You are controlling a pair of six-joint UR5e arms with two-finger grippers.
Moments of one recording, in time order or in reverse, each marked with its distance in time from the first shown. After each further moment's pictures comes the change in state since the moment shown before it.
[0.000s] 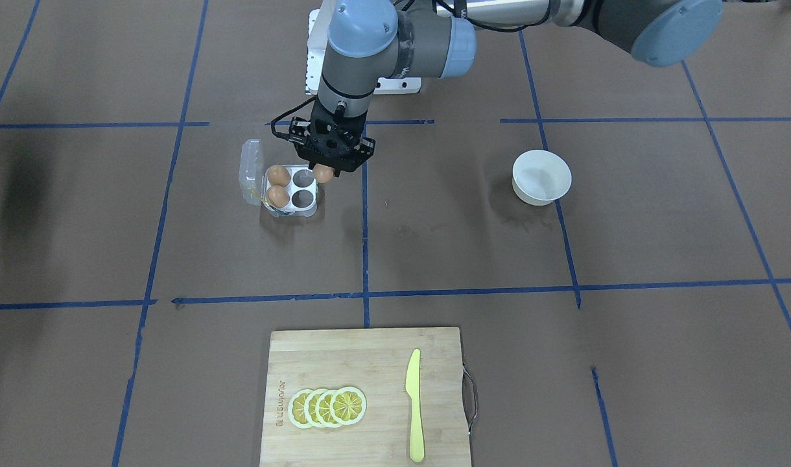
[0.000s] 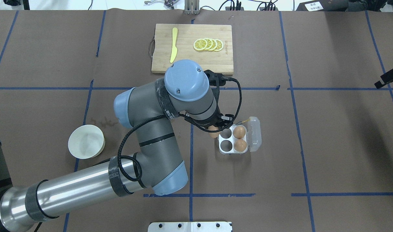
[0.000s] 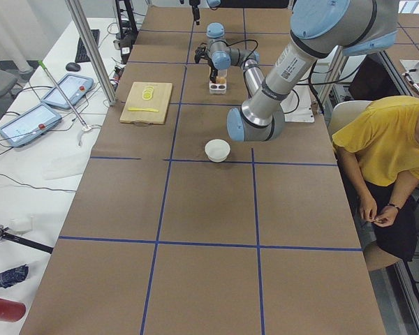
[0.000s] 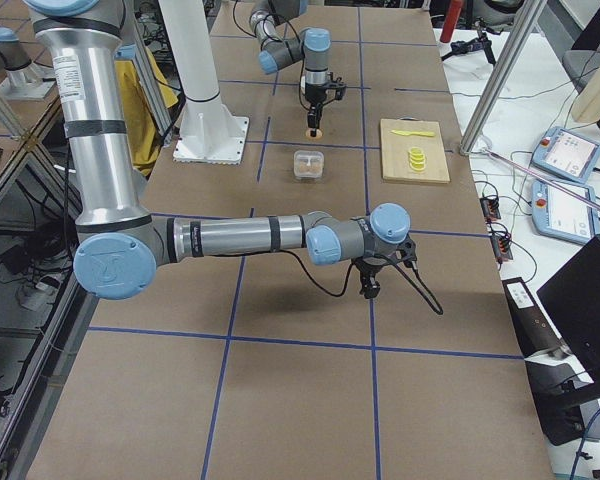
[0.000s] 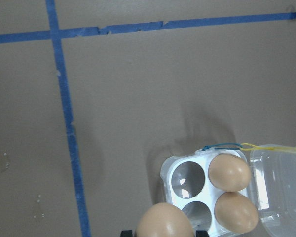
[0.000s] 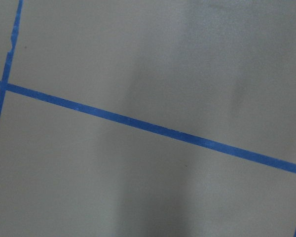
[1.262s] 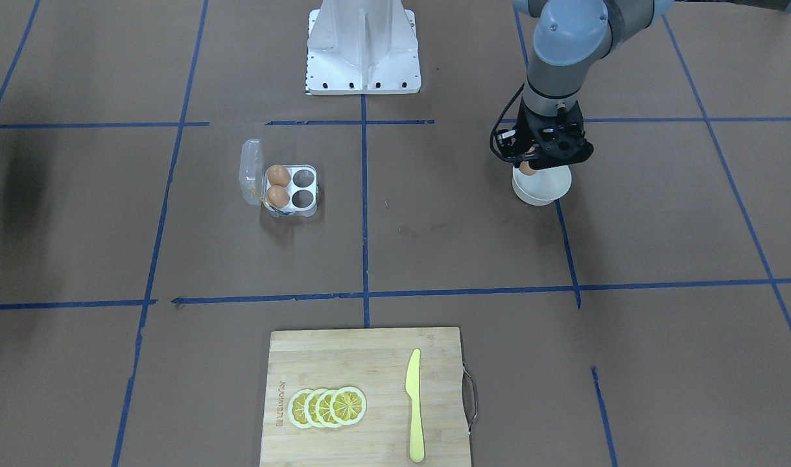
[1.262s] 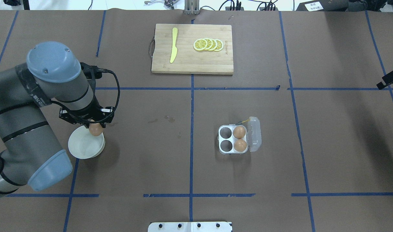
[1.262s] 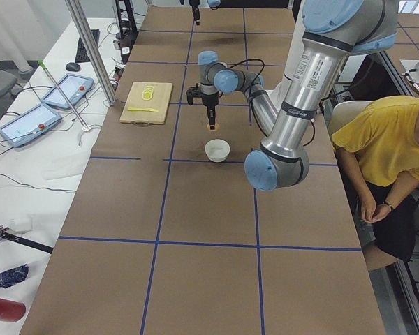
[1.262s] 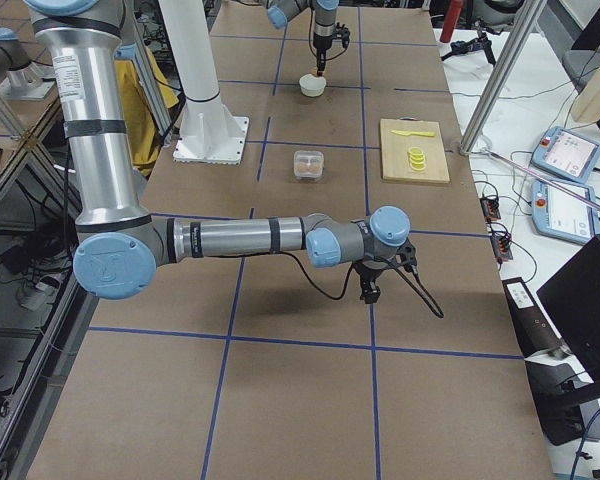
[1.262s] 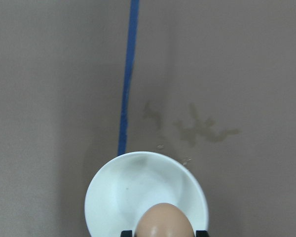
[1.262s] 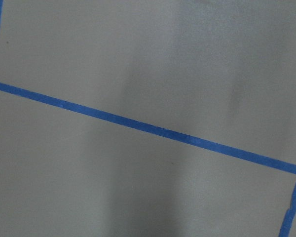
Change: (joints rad) left arm -0.220 0.451 -0.505 0.530 -0.087 0.054; right arm 0.000 0.000 -0.013 -0.001 -0.026 -0.009
